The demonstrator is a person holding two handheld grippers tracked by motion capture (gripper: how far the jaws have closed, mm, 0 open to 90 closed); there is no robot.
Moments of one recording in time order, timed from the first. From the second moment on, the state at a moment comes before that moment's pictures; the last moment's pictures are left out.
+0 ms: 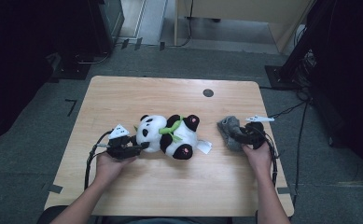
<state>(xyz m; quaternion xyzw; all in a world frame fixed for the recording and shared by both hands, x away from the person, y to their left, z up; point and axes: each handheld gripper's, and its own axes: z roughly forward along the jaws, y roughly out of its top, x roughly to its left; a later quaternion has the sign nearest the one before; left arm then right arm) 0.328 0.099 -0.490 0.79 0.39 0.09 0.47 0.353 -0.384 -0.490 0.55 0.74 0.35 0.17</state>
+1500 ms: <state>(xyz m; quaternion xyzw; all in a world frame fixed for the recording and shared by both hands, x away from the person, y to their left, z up) 0.333 0.098 -0.481 0.78 0.42 0.07 0.46 0.287 -0.253 -0.468 0.26 0.84 0.48 0.09</state>
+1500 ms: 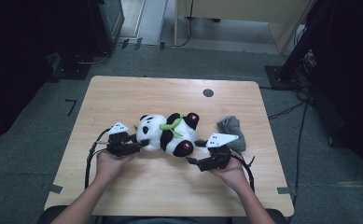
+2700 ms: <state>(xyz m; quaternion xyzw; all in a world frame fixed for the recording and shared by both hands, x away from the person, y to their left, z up) 0.335 0.113 -0.460 0.78 0.34 0.10 0.52 0.320 -0.255 -0.425 0.29 0.80 0.51 0.11</state>
